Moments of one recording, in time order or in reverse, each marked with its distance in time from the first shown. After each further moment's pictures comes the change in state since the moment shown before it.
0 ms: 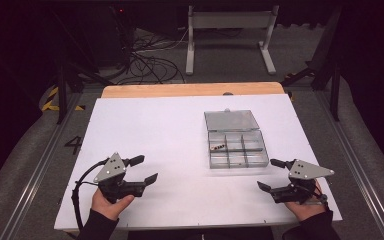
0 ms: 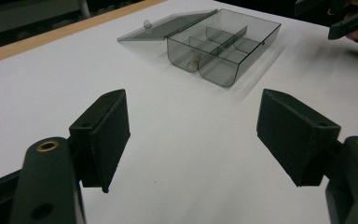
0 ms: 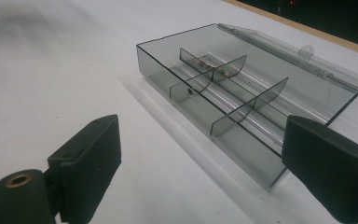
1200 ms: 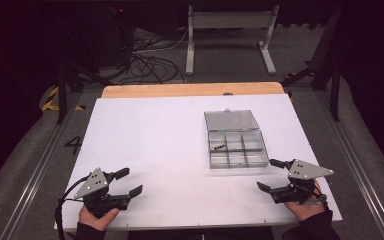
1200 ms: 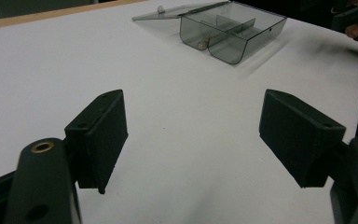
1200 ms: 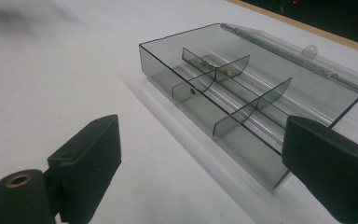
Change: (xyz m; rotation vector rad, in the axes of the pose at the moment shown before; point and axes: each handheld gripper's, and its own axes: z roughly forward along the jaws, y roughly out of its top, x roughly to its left) left arm 0.006 -0.046 -0.026 -0.035 0.014 -0.083; right arm 0.000 0.000 0.001 0.001 0.011 0.002
